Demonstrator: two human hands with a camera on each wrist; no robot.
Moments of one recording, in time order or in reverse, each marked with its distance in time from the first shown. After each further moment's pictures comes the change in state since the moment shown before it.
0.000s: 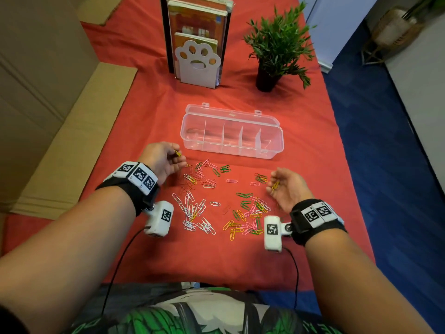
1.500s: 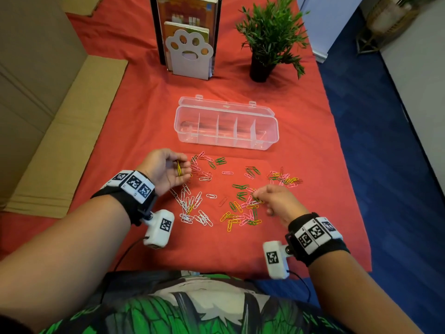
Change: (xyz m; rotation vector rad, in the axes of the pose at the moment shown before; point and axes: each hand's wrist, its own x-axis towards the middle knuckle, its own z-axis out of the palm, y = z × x) left_hand -0.019 -0.022 -0.005 -0.049 -0.219 -0.241; right_hand -0.042 0.035 -0.013 -0.704 -0.086 -0.084
